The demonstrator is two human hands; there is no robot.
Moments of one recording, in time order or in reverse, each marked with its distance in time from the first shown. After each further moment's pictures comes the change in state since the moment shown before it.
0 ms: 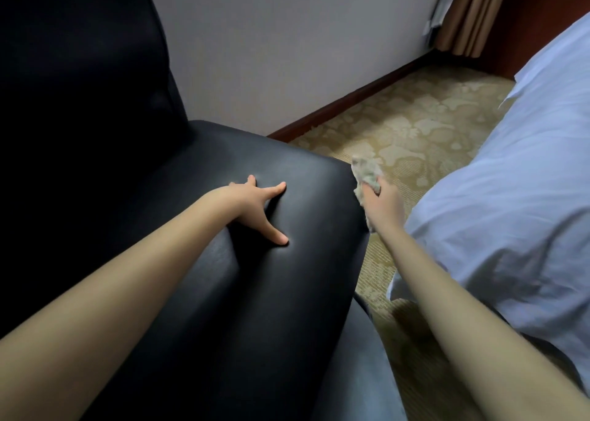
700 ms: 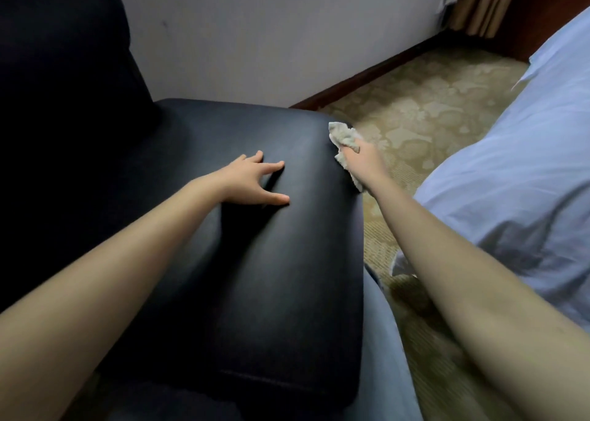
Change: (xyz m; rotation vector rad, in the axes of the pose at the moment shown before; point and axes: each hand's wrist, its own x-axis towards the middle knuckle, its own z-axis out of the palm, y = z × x) left_hand -0.010 -0.021 0.027 -0.190 0.193 0.119; right_hand 0.017 -0.042 0.017 -0.063 -0.241 -0.102
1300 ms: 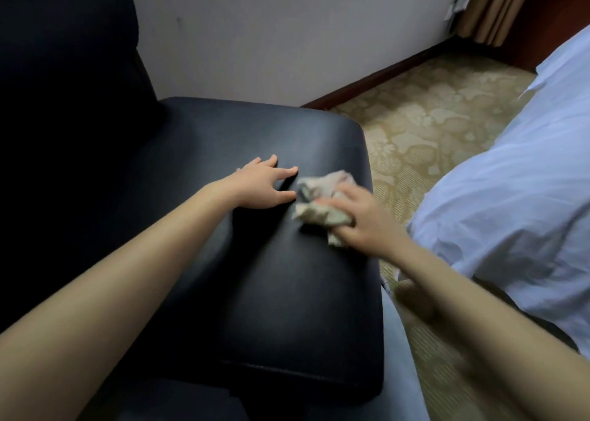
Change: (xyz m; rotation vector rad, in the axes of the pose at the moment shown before) left_hand 0.001 -0.008 0.009 0.028 0.022 0.042; right_hand -0.124 -0.017 -0.006 -0.218 -0.222 -0.685
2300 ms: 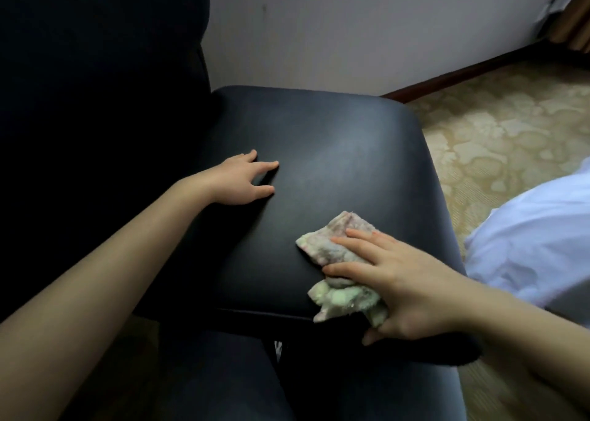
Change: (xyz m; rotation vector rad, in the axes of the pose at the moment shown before) left_hand -0.084 -0.112 -0.005 -0.062 0.037 -0.187; right_hand -0.021 -0.090 0.000 -0.313 -0.496 -0.452
